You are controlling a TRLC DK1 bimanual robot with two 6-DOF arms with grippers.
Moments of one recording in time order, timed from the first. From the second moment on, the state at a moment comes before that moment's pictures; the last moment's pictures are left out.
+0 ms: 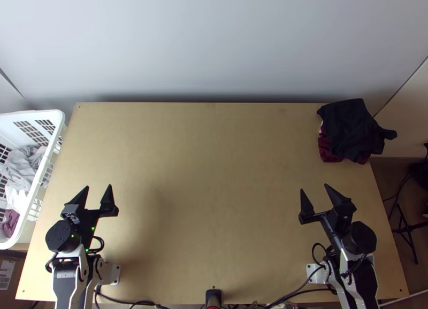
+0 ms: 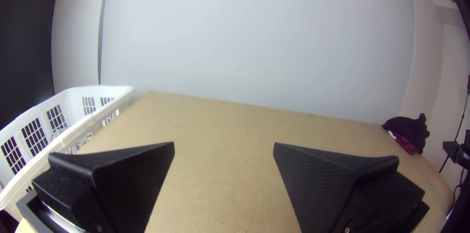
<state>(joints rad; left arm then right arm) 0.12 0.00 0.07 -0.21 0.07 -0.13 0.17 0.00 0.09 -0.22 -0.05 0.01</state>
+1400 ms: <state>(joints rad) 0.04 0.00 0.08 -0.21 0.06 -0.12 0.18 0.00 0.09 -0.22 -0.06 0.01</state>
